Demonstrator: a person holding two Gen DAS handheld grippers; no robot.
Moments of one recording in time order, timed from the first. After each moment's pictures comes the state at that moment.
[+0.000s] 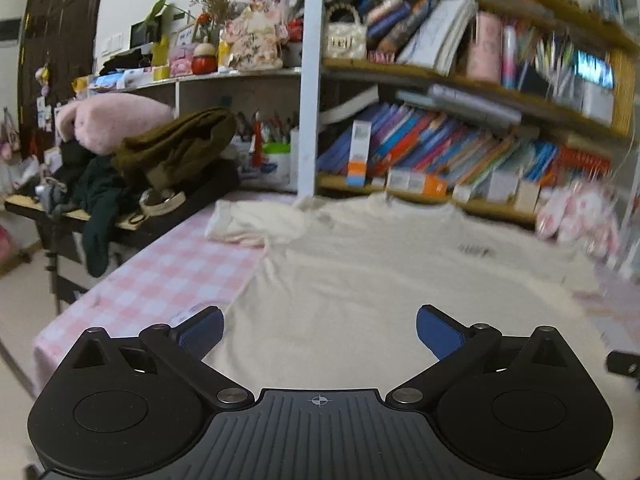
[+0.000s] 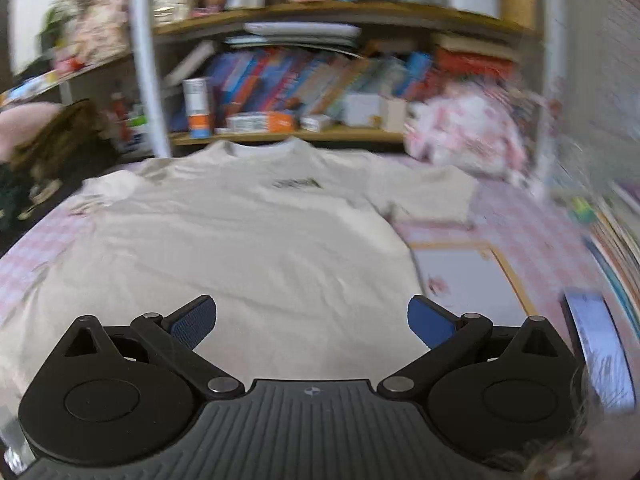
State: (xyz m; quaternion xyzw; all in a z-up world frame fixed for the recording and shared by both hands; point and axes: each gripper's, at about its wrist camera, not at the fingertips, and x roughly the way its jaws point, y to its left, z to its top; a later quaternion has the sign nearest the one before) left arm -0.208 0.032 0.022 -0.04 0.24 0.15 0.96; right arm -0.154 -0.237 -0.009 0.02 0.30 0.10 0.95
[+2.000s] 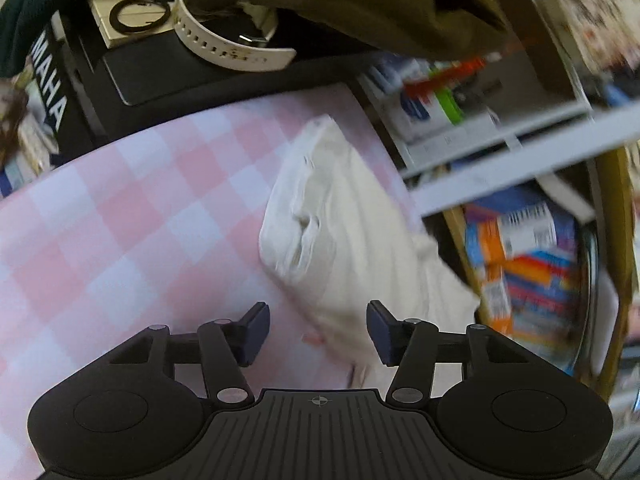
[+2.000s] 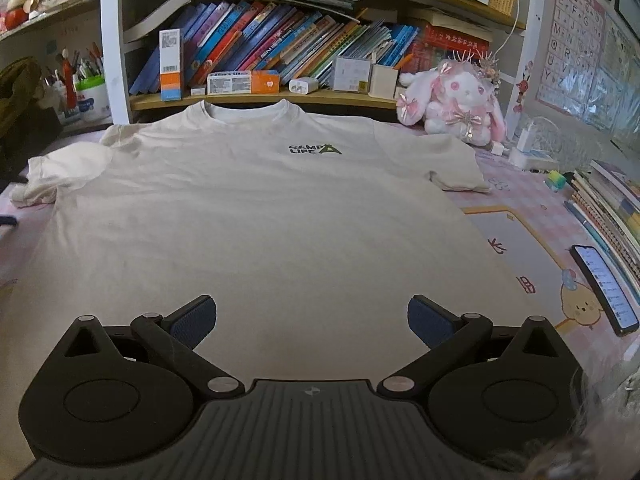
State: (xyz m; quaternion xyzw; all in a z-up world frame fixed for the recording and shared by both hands) left arm 0.032 0.364 -0.070 -0.52 0.33 0.10 0.78; right arm -0.124 -0.051 -0.019 -0.02 0.34 -0.04 0.94
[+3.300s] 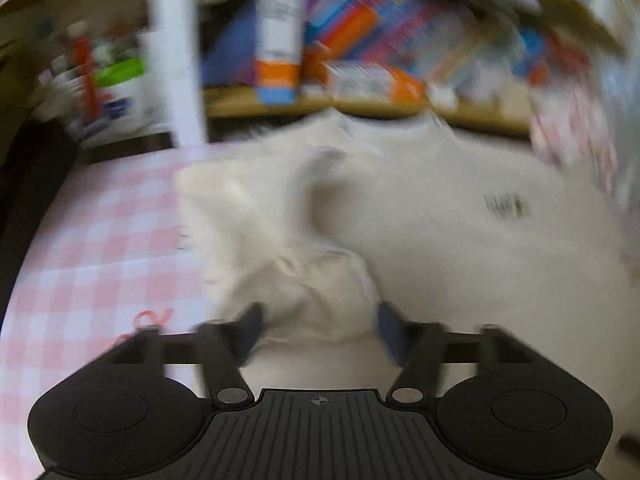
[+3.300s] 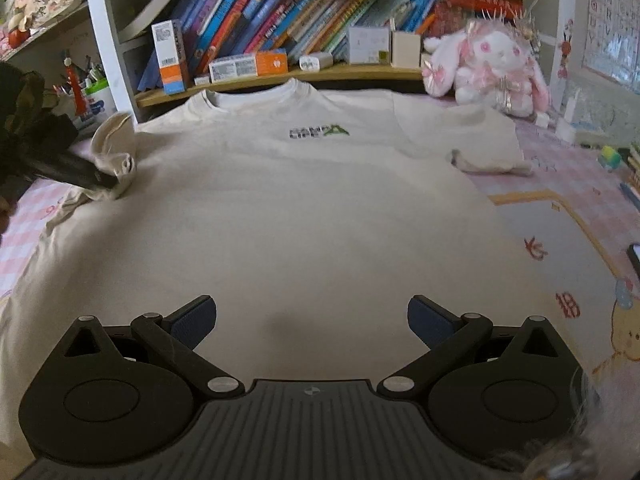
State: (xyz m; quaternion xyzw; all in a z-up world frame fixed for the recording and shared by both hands) left arm 0.085 0.166 -0.017 -0.02 0.40 -0.06 0.91; right arm -0.071 -0.128 -0.044 0.03 0.38 0.04 0.92
